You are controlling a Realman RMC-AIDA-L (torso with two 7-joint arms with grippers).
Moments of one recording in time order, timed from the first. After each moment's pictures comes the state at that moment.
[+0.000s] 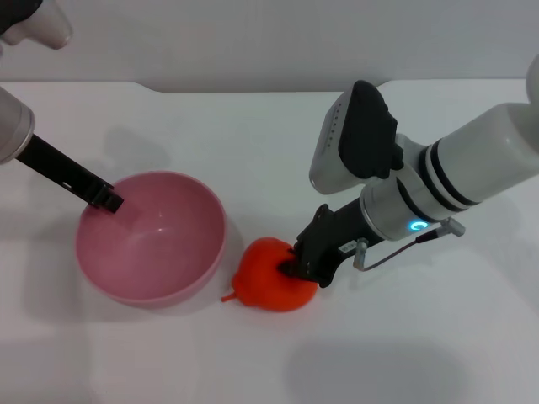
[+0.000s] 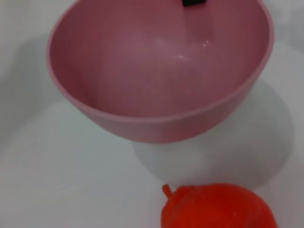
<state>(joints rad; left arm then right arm) -0.76 -1.99 1.00 1.06 2.67 1.62 -2.39 0.76 2.08 -1.67 -0.87 -2.13 -1.12 2.07</state>
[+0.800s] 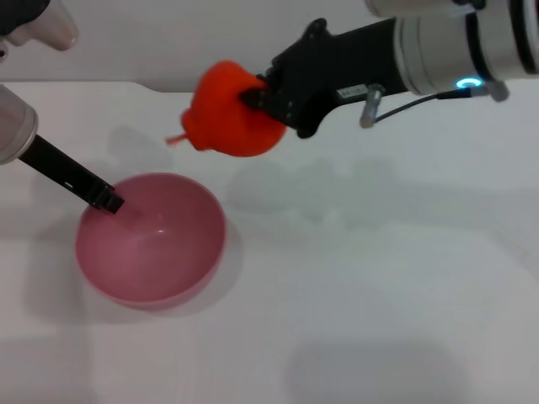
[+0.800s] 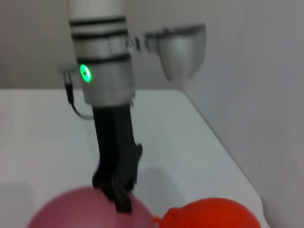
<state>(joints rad) -0.77 -1.99 1.03 1.06 2.67 1.61 -2.39 0.62 2.08 -1.49 -1.60 -2.19 -1.27 2.21</state>
